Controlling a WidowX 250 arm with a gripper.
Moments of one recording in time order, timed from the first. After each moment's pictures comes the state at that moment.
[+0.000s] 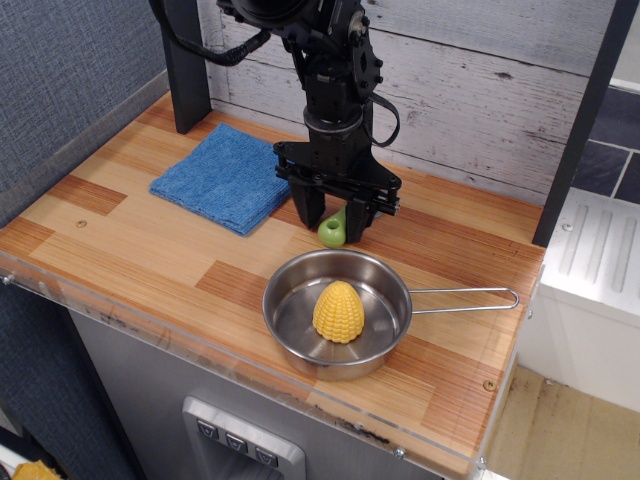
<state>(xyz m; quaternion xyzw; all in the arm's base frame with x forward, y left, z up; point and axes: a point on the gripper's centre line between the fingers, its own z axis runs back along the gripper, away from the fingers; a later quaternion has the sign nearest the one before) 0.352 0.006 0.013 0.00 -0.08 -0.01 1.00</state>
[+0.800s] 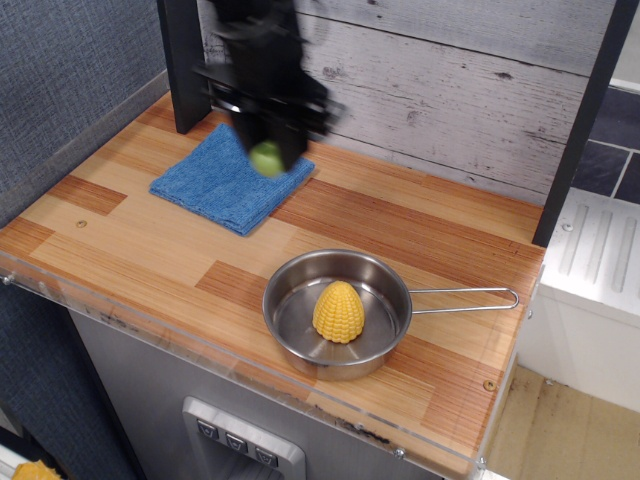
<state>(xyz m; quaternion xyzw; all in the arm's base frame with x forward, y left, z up) 0.320 0.050 0.091 -0.04 -0.12 -0.03 0.99</state>
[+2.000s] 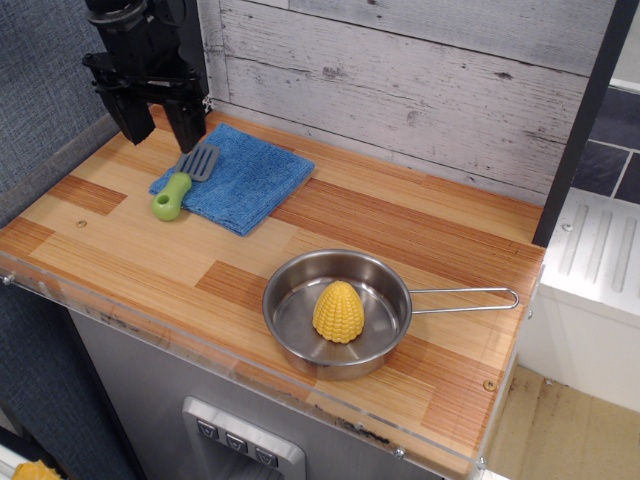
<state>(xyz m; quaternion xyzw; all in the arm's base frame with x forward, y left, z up) 0.324 0.147 0.069 -0.03 -0.09 0.03 1.00</state>
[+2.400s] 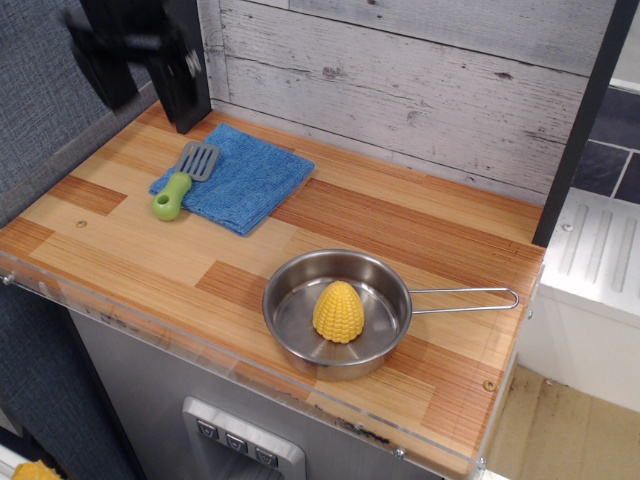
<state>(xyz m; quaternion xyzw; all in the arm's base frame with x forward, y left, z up) 0.296 0.131 0.124 -0.04 -0.09 0.00 0.99</state>
